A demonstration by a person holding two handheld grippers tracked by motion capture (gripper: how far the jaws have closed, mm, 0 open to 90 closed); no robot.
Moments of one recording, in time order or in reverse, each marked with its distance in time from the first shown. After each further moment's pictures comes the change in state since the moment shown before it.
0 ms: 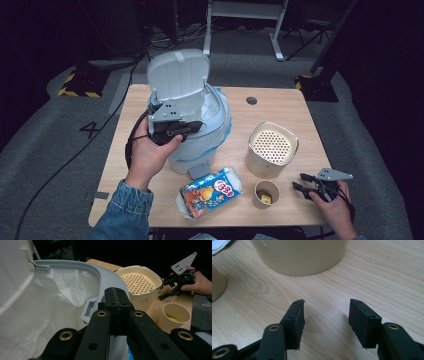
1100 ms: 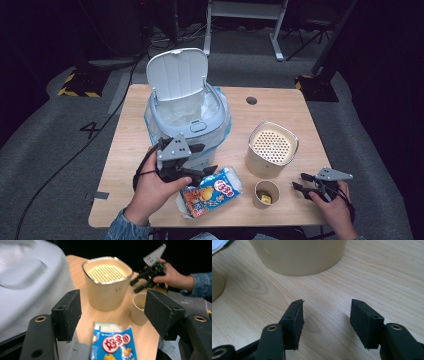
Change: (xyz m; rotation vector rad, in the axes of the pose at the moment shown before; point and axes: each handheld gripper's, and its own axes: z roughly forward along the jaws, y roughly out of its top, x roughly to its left) left arm -0.061 -0.045 0.011 -0.016 -0.119 -0.005; right arm 0.000 0.000 0.000 0.002 -0.006 0.003
